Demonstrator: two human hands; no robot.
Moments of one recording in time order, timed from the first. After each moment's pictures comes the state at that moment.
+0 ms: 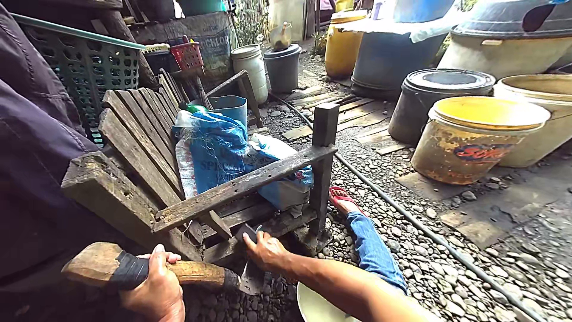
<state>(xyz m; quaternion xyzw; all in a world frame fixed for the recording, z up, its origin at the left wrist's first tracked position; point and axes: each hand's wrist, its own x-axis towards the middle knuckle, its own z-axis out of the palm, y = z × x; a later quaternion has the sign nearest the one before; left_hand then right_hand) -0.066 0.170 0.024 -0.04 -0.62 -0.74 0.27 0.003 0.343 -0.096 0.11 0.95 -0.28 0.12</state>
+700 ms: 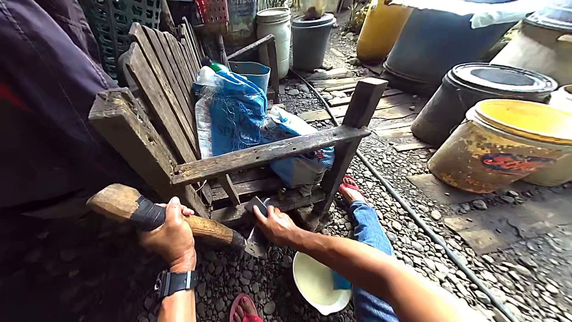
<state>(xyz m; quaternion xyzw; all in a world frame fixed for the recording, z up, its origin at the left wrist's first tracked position) -0.073 0.164 0.016 -0.04 -0.60 -0.75 0.27 0.010 0.343 -0.089 0.11 0.95 -0.23 0.17</state>
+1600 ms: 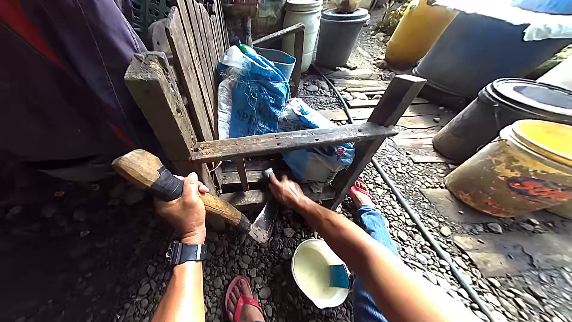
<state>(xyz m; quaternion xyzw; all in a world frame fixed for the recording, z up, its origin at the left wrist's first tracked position) -0.080 0.157 0.006 -0.09 -0.59 -0.75 0.28 -0.034 0.383 -0.086 0.17 0.95 -0.21 0.13</state>
